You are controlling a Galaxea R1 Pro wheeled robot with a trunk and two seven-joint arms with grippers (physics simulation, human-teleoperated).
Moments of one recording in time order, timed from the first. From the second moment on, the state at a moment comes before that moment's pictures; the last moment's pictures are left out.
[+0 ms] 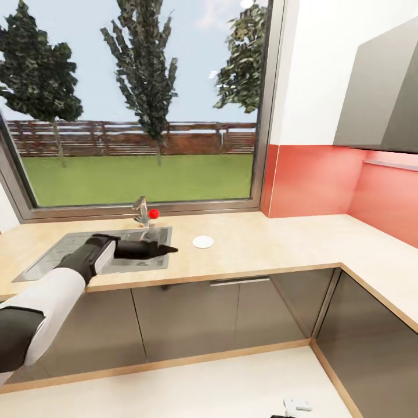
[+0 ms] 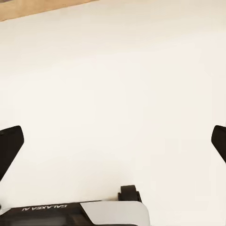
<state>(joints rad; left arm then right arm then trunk) -1.16 0.20 -0.27 -0.42 0.30 0.70 -1.03 -0.46 0.02 -0.07 -0.07 0.00 0.00 -0.05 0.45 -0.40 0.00</state>
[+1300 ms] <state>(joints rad) -1.20 0.28 -0.20 -0.40 0.48 0.70 -0.84 -0.73 0.13 -0.02 -1.25 -0.44 0.88 0.17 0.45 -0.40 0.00</state>
